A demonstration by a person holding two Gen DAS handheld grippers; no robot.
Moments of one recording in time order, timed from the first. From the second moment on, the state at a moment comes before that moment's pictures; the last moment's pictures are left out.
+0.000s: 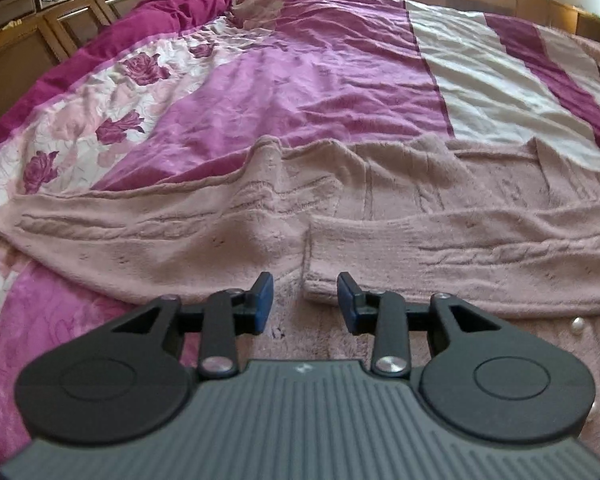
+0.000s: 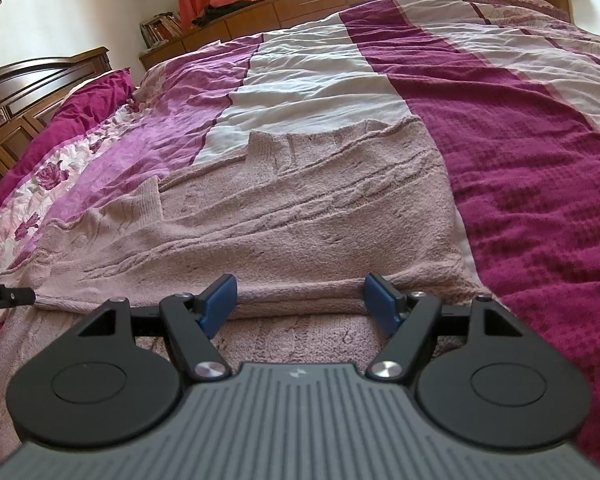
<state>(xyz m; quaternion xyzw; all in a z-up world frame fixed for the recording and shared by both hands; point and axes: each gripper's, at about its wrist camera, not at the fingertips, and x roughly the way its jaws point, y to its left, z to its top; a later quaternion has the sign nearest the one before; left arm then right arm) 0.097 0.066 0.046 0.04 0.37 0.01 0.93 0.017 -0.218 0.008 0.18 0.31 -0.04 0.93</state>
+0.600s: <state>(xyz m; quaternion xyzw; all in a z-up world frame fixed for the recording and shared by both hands) 0.104 0.055 0.025 0.08 0.37 0.01 0.93 0.010 -0.211 0.007 0.13 0.33 -0.07 0.93</state>
